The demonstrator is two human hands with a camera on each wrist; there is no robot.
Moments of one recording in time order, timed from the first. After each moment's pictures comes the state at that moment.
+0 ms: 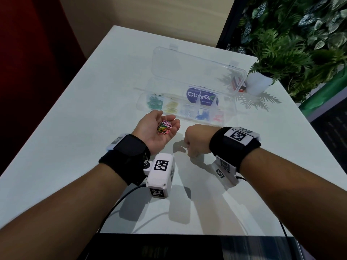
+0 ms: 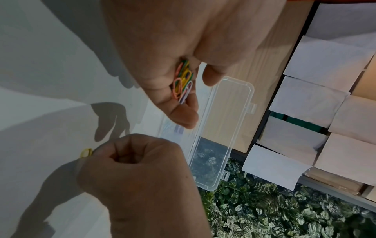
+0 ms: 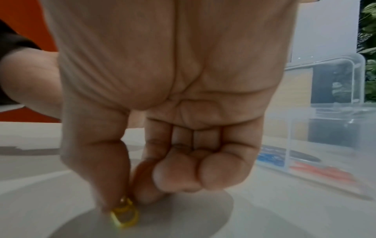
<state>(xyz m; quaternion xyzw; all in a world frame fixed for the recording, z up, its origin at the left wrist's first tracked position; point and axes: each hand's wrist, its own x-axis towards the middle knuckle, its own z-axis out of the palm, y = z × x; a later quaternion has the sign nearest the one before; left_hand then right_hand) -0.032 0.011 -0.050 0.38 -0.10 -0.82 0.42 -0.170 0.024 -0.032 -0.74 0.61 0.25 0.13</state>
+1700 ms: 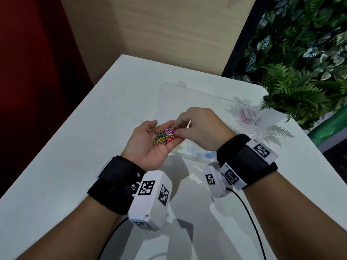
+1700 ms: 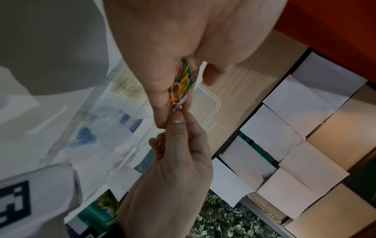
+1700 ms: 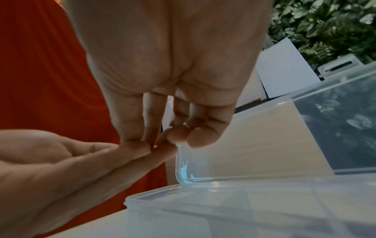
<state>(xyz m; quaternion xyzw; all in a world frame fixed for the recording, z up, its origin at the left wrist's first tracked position) -0.014 -0.053 -0.028 0.20 -0.08 -0.86 0.47 -0.160 -0.055 0.029 -0.79 0.58 -0.15 0.15</state>
